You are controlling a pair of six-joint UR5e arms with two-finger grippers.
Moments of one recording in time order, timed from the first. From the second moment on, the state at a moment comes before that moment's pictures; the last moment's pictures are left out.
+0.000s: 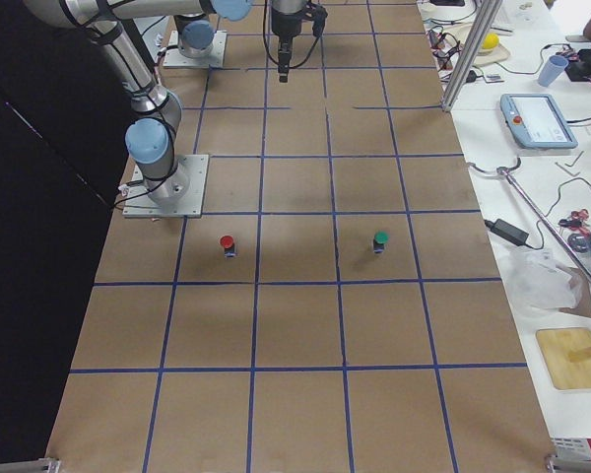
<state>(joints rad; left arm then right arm) -1.12 -1.62 -1.90 -1.20 1.59 0.50 1.54 -1.76 1.67 -1.43 -1.58 0.04</state>
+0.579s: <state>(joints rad) -0.90 -1.77 -1.91 -1.03 1.59 0.64 1.54 -1.76 1.67 -1.43 -1.57 0.04</state>
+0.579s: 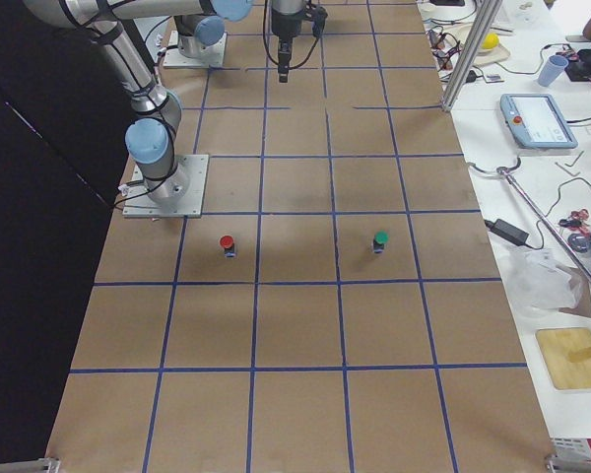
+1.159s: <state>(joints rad) -0.85 -1.86 -1.92 -0.99 1.58 0.64 1.54 -1.76 1.67 -1.43 -1.57 0.04</state>
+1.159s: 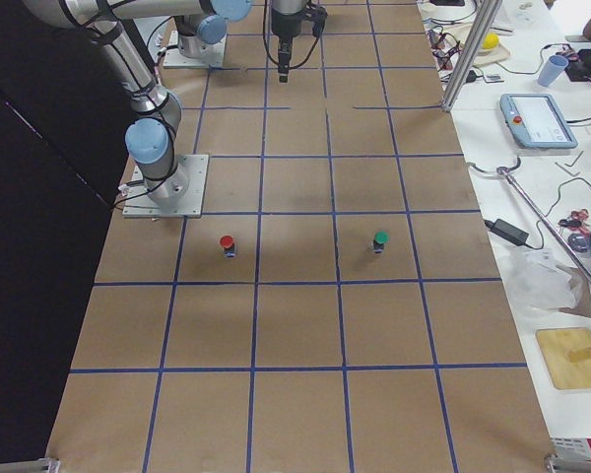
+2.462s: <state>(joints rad) -0.87 -1.87 -1.95 -0.98 1.52 0.61 1.54 -1.76 1.67 -1.43 -1.57 0.04</state>
